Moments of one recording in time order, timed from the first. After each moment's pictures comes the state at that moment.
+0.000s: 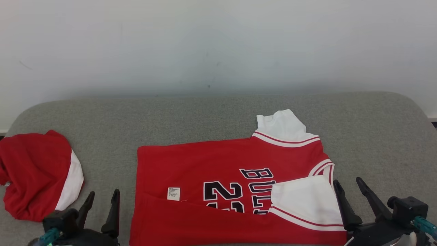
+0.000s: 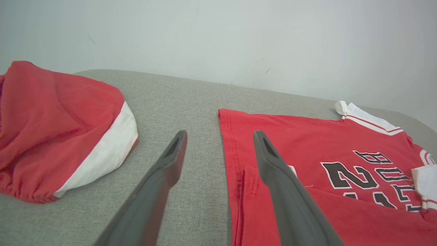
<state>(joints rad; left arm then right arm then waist) -0.16 0.30 -0.41 0.42 -0.53 0.05 -0.24 -0.02 -0.34 0.27 0.21 0.61 -0.02 -0.23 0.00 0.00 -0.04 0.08</state>
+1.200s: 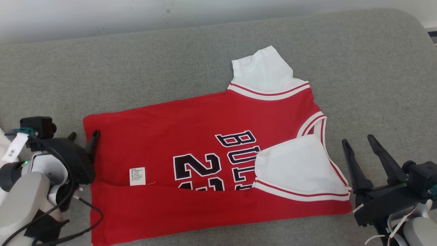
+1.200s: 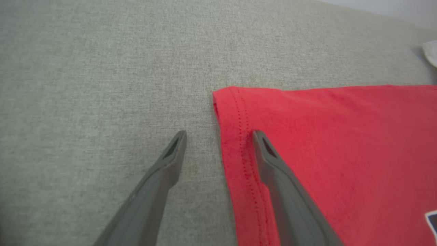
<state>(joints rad) -0.71 0.32 -0.43 0.86 -0.60 -0.11 0.13 -0.12 -0.41 0.24 0.04 0.57 -0.06 -0.18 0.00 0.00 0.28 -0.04</state>
